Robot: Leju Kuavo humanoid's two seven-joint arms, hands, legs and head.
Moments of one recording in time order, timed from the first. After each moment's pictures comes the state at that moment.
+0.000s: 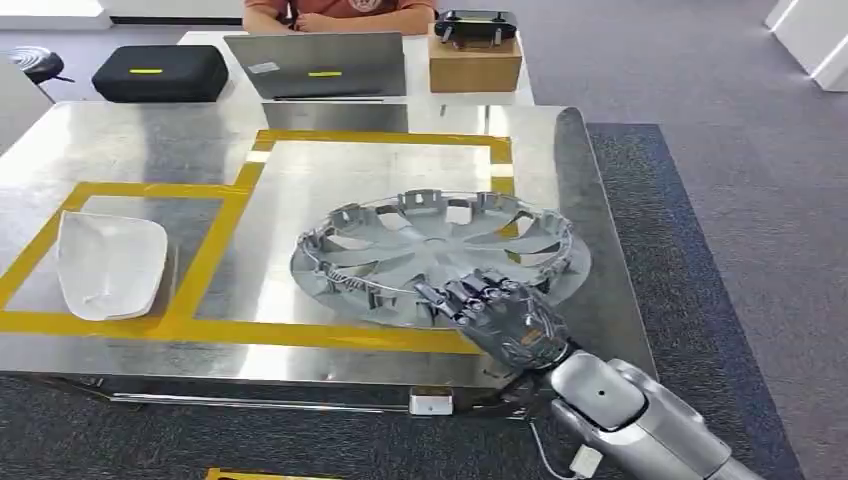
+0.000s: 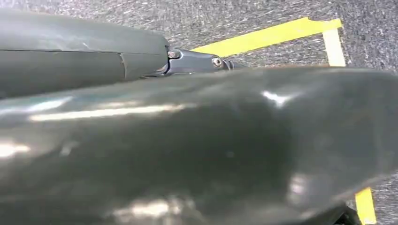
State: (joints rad) left arm 0.02 0.00 -0.23 -0.29 0.01 0.11 -0.16; right arm -0.27 -0.18 0.67 -1.52 1.52 -0.69 -0.06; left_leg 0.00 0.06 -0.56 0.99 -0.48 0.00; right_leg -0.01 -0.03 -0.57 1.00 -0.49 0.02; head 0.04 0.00
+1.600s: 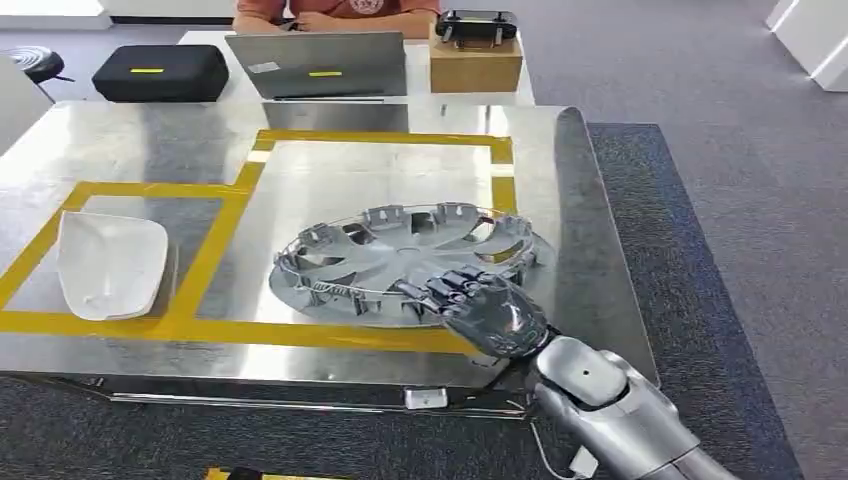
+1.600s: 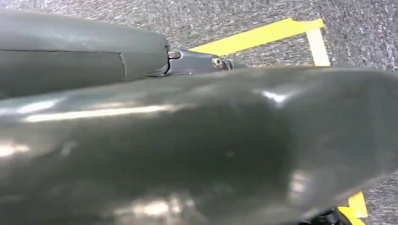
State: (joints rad) left arm 0.01 -0.04 -0.20 -0.33 -0.06 0.13 -0.12; right arm -0.29 -0.05 0.54 -1.37 1.42 -0.69 -0.36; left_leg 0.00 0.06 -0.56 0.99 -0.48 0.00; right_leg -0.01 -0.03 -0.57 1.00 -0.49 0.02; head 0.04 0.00
